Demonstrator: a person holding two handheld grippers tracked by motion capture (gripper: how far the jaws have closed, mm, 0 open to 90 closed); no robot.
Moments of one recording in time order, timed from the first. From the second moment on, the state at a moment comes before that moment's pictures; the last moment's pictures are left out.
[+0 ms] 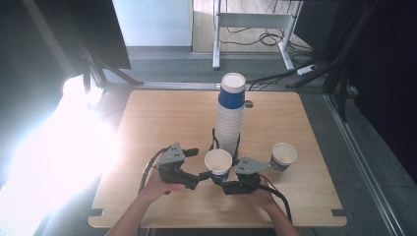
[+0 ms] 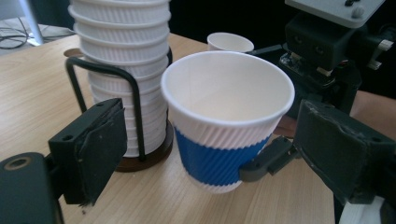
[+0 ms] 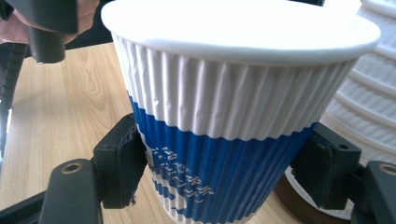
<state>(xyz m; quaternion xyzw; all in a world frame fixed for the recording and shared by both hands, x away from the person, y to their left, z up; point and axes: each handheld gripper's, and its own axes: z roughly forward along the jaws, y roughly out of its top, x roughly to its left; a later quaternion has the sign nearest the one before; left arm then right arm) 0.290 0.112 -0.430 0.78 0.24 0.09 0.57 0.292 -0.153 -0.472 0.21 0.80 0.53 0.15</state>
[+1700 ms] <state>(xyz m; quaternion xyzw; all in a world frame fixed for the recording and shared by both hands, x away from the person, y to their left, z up) 0.284 0.154 -0.474 0.76 0.36 0.13 0.53 0.253 -0.234 -0.475 0.29 0.76 0.54 0.22</state>
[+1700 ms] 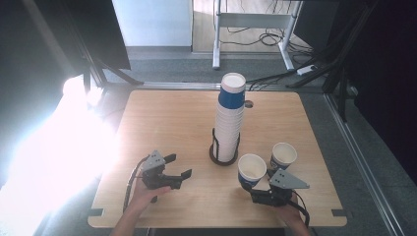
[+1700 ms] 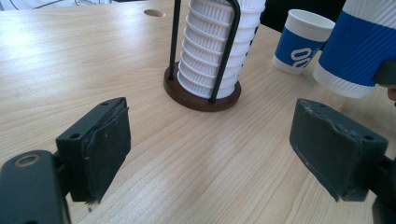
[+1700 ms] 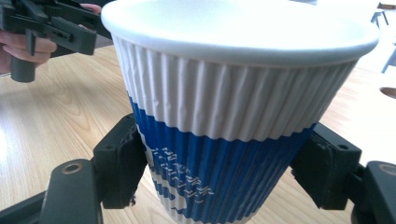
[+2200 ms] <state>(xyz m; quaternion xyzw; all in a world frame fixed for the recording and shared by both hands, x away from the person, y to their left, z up) 0.285 0.153 -0.478 0.76 0.36 0.13 0.52 0.264 -0.244 -0.499 0.35 0.77 0.49 0.22</state>
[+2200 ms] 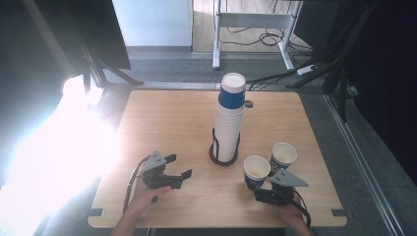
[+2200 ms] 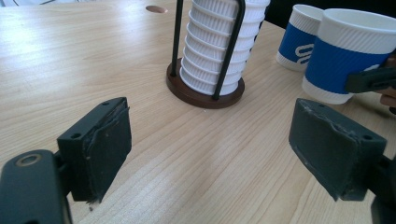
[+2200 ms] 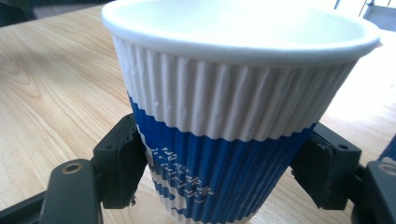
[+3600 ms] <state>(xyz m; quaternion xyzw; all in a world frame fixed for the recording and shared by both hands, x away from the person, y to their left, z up) 0.281 0.151 -0.478 0.76 0.35 0.13 0.53 0.263 -0.243 -0.498 0.39 0.76 0.47 0.22</state>
